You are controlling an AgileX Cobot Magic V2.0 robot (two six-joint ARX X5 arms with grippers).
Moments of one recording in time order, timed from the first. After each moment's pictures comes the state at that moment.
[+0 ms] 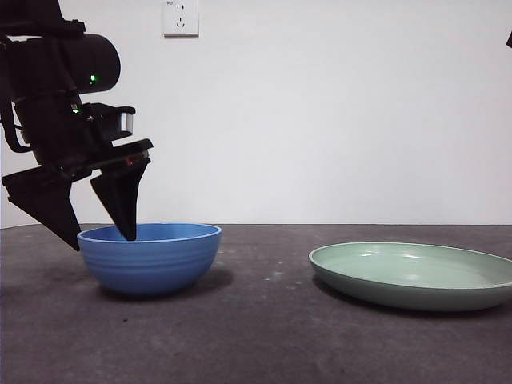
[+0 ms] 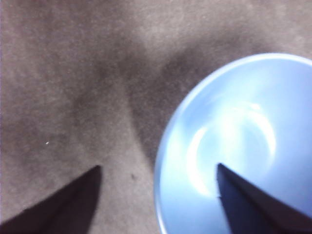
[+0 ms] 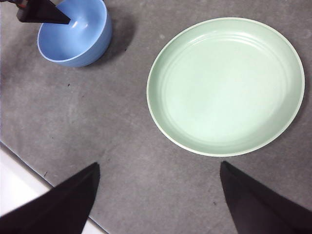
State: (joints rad) left arm -0.31 1.70 1.17 -0.64 0.16 -0.02; right arm 0.13 0.79 0.87 -0.98 -0.50 -0.07
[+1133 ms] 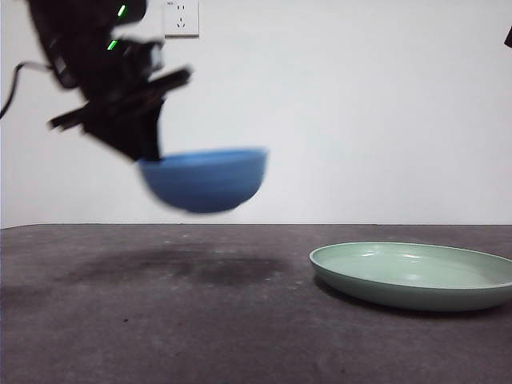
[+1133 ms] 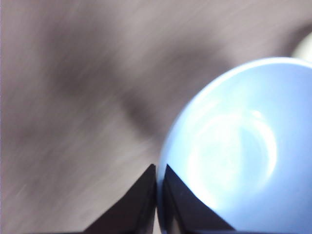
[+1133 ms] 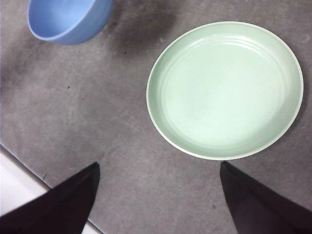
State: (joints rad) left arm -0.43 1.63 1.33 -0.66 0.16 -0.11; right arm 0.13 0.79 0.87 -0.96 -0.50 -0.07
